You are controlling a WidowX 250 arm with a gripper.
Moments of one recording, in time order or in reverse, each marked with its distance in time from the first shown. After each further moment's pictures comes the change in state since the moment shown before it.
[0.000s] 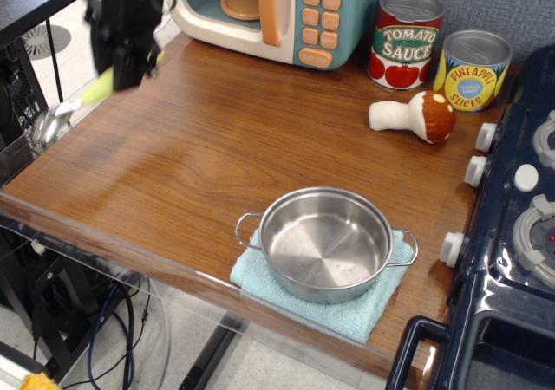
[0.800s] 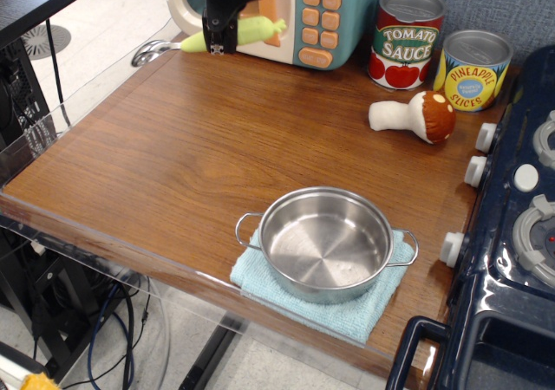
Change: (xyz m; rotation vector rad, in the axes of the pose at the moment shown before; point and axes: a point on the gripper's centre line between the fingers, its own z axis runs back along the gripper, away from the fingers) arm 0.066 -0.058 0.053 0.158 -0.338 -0.837
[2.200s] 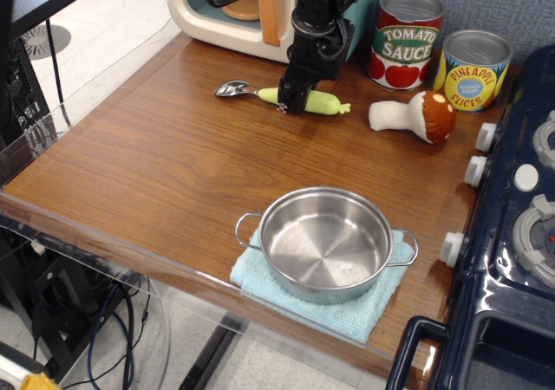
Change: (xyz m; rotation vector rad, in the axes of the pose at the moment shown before) arm 0.070 -0.009 -0.081 -0.131 0.042 -0.290
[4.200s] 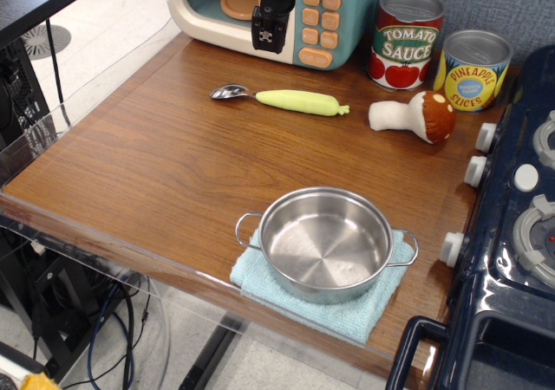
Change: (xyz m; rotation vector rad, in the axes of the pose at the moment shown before) arm -0.035 0.005 0.087 0.162 -0.031 0.216
